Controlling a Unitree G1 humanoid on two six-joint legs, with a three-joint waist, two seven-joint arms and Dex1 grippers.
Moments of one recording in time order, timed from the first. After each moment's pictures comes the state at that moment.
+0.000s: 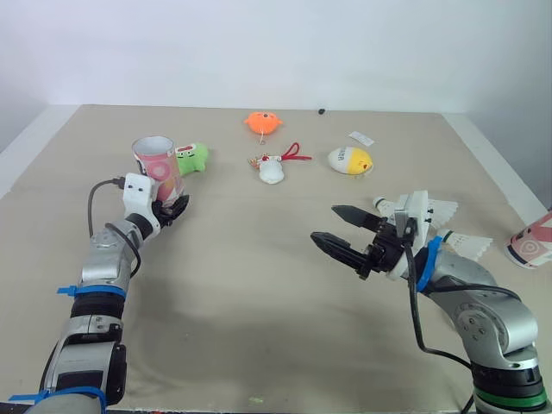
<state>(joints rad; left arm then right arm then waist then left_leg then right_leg) -0.58 0.44 0.17 0.52 -0.24 0.09 -0.55 -0.20 -0.55 -0.13 -0.46 0.71 0.60 0.73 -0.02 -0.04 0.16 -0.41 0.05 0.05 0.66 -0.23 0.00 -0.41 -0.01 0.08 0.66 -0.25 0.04</state>
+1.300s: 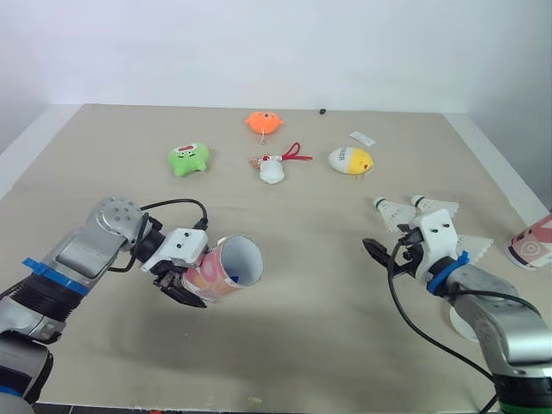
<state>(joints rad) -0.65 0.91 -0.42 0.06 -0.23 0.17 -1.62 -0.13 -0.64 -0.16 -0.28 0.36 0.62 0.40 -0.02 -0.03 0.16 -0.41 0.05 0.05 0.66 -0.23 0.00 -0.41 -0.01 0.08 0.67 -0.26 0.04</state>
